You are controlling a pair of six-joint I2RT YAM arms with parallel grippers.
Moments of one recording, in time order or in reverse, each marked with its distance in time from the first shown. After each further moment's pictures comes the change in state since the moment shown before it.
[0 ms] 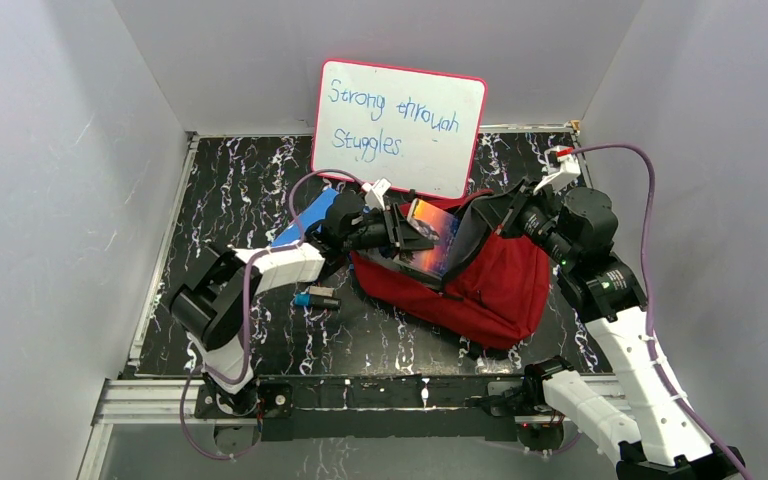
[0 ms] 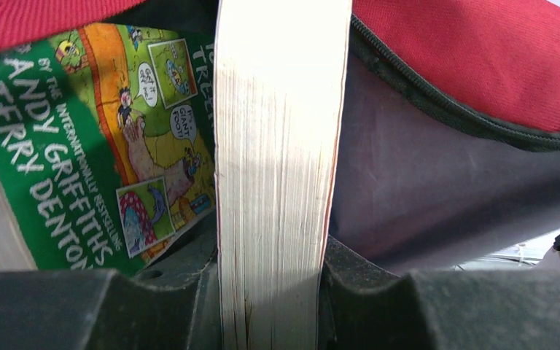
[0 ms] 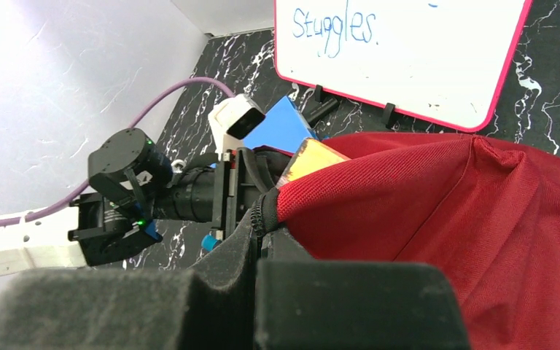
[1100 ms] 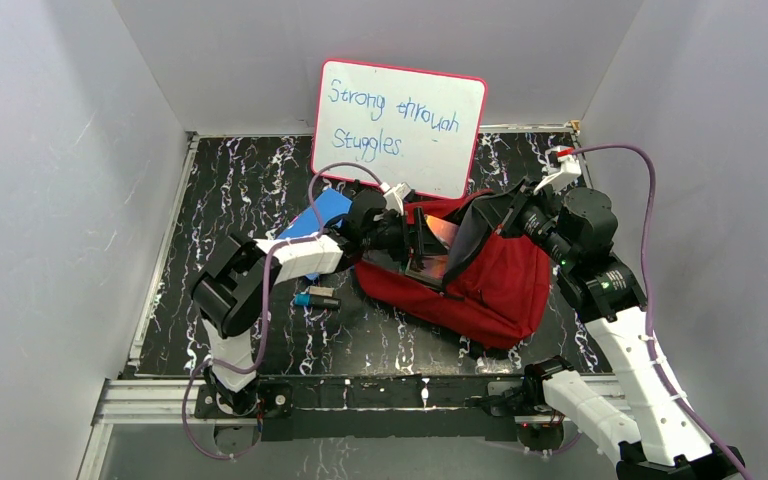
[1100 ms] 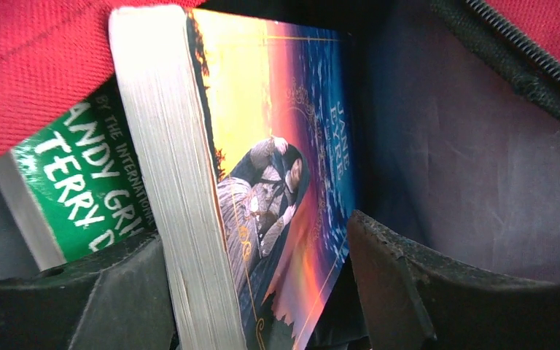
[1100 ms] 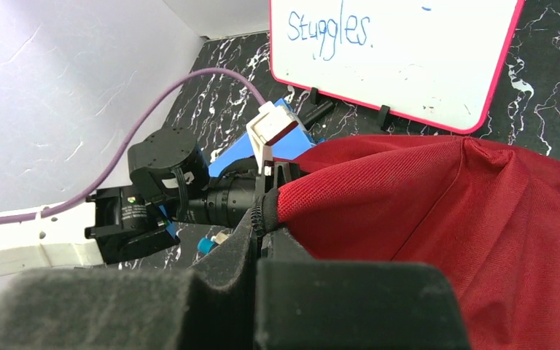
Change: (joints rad) left arm -0.046 0.150 0.141 -0.158 -0.069 0.213; right arm 0.000 -0.001 -0.006 0.010 0.010 0.000
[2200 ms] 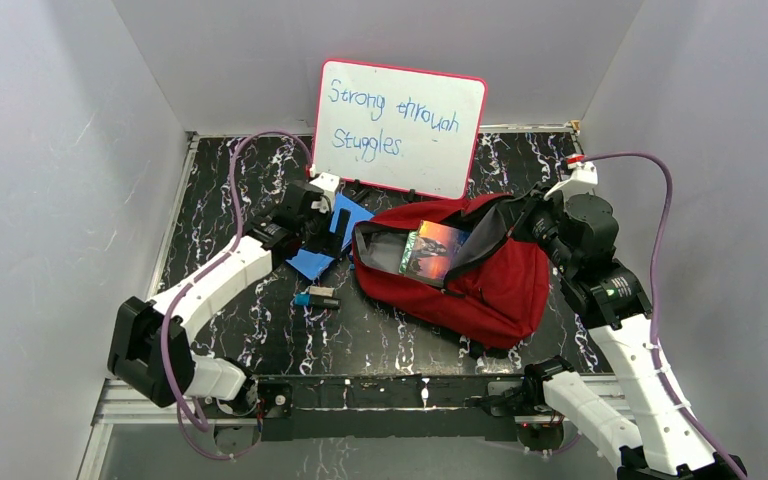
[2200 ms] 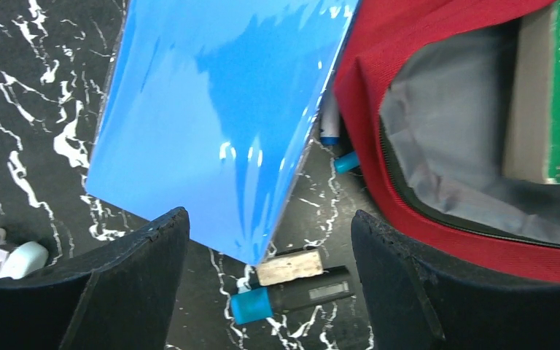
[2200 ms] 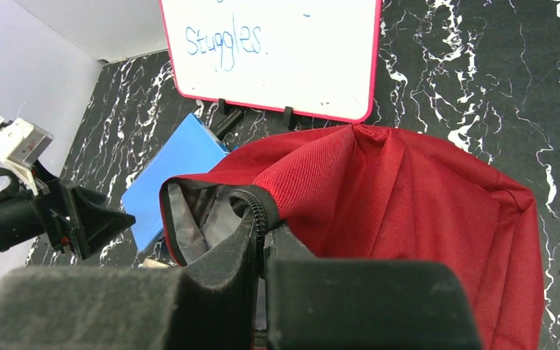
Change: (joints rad) left arm 0.197 -0.504 -0.037 -0.822 -0.645 0.769; right arm 0.000 -0.032 0.000 -0.114 0.255 -0.073
